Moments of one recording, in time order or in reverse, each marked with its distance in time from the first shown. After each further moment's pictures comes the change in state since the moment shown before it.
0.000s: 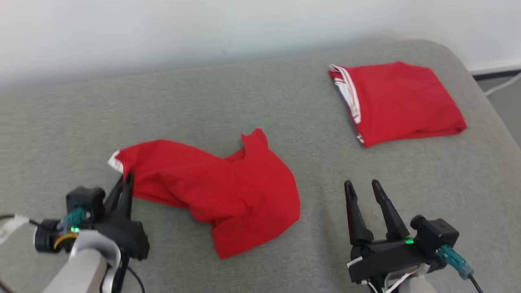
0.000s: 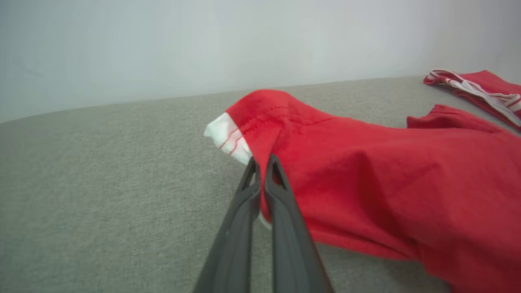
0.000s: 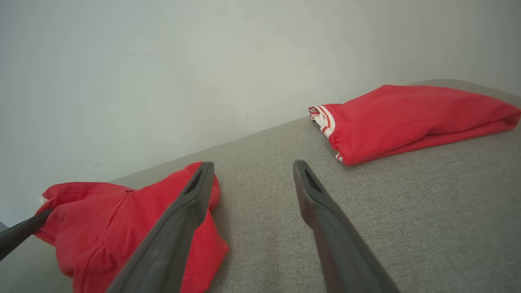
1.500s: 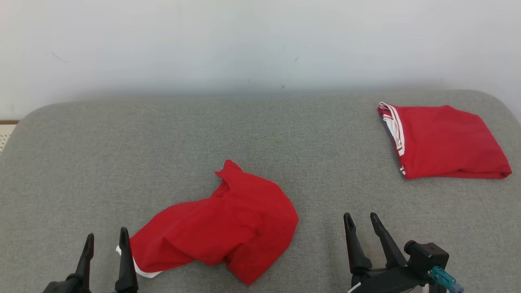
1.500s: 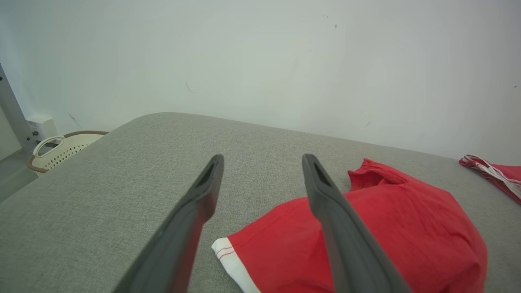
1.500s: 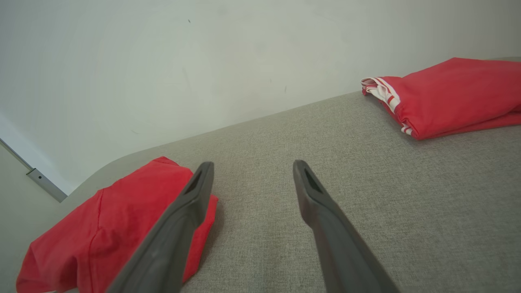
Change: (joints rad) left arm 0.559 -0.064 0.299 -0.572 0.105 0.185 -0.052; right arm 0.070 0.000 -0.006 0.100 -0.012 0.000 0.001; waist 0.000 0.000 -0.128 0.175
